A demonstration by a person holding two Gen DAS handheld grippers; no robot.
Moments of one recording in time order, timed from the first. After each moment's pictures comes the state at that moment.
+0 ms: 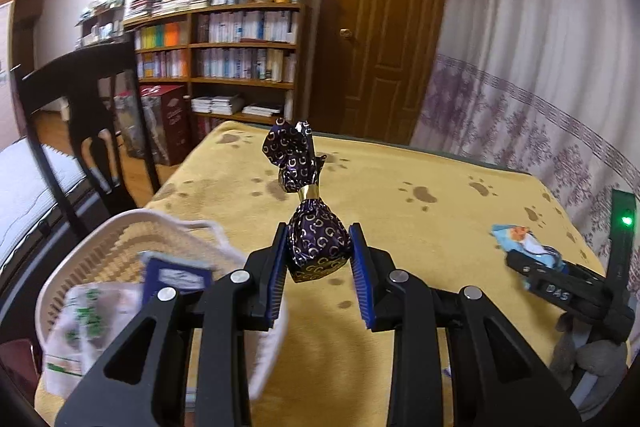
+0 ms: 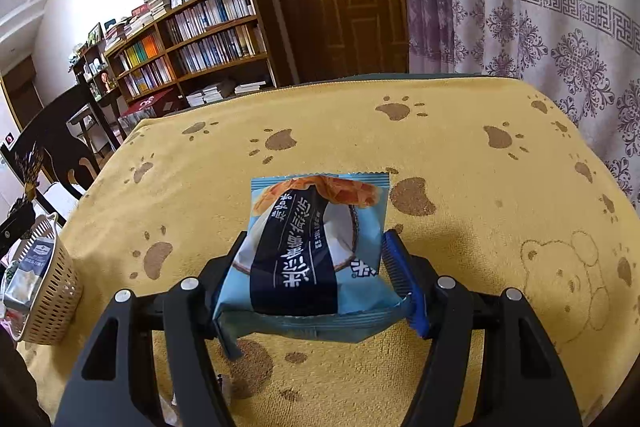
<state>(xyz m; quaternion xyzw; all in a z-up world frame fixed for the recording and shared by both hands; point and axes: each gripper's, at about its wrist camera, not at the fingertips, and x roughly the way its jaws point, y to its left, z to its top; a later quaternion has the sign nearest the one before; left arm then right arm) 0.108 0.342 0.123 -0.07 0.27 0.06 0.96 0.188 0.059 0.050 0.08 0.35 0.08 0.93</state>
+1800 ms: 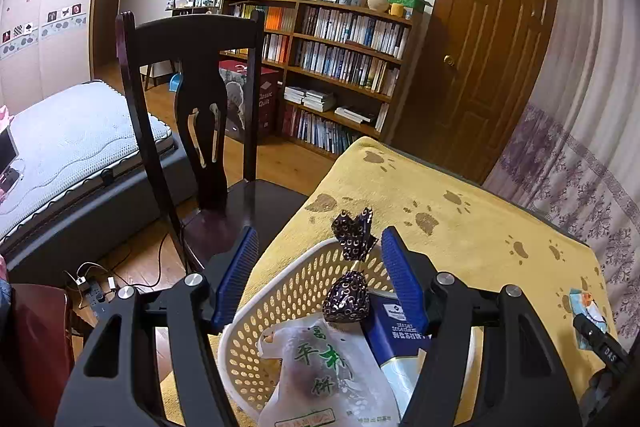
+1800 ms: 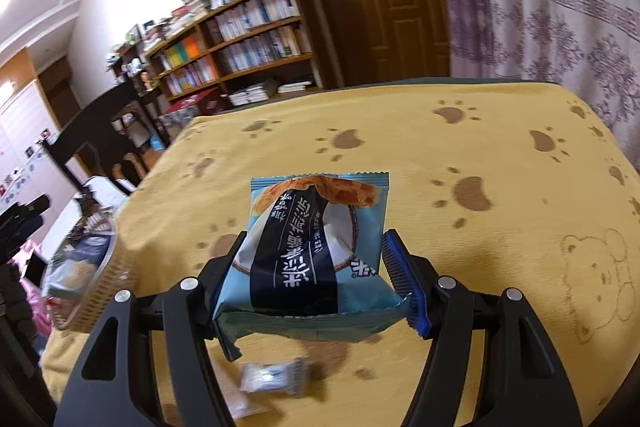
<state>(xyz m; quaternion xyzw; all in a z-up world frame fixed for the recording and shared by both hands) 0.072 0.478 0.144 -0.15 0.26 0.19 0.94 0.167 0.086 0.067 0.09 0.34 0.17 0.92</state>
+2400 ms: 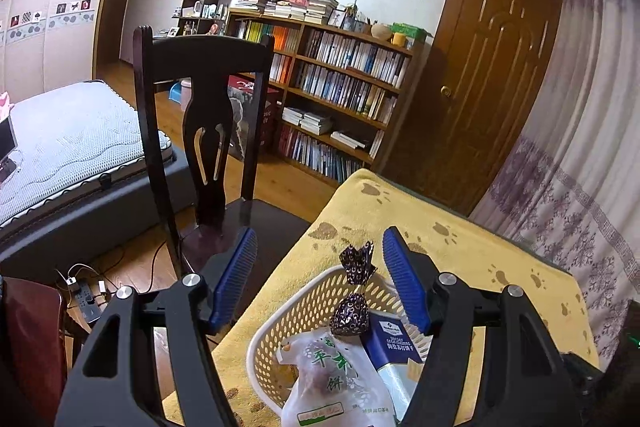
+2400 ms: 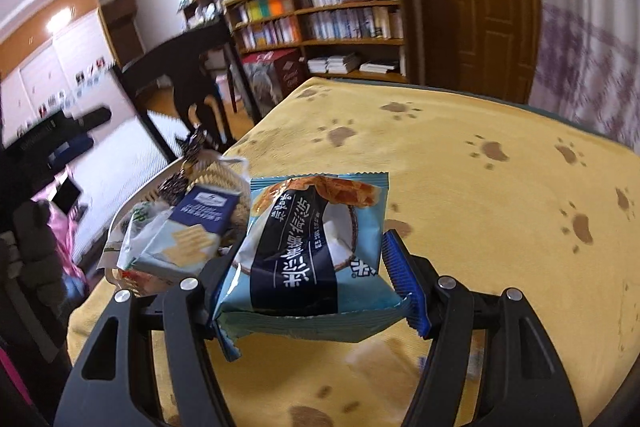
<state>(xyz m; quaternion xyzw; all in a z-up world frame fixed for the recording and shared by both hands) 0.041 0.494 0.173 -0.18 0.21 0.18 0.94 0.122 0.232 0.102 -0.01 0.36 0.28 0.89</state>
